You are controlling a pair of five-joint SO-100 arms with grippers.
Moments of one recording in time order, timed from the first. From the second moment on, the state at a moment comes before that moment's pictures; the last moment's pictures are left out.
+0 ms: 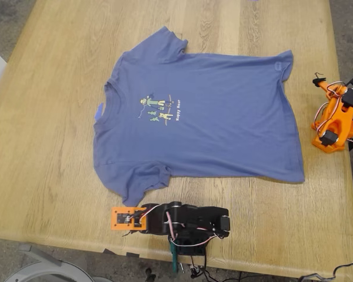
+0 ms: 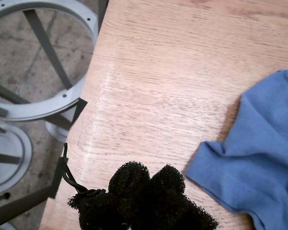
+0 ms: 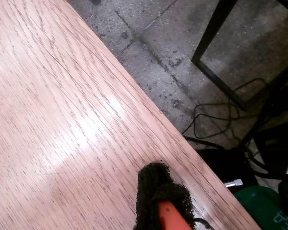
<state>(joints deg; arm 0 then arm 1) -91.8 200.5 163.3 72.9 -93.7 113.6 189.1 183.3 66.8 -76.3</state>
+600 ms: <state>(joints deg) -90.4 200.5 176.6 64.8 -95.3 108.7 194.4 183.3 71.6 -95.4</state>
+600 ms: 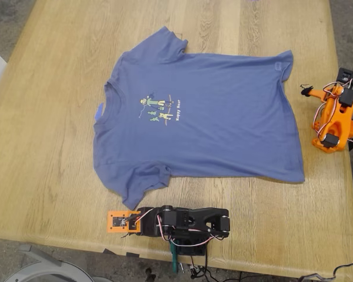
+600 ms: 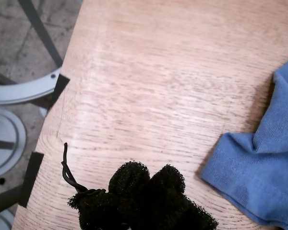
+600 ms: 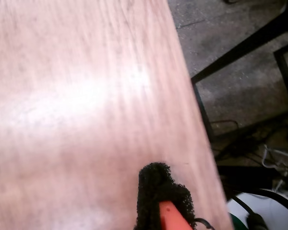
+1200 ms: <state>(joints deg) -88.9 200.5 176.6 70.0 -96.1 114.3 194.4 183.3 71.6 -95.5</state>
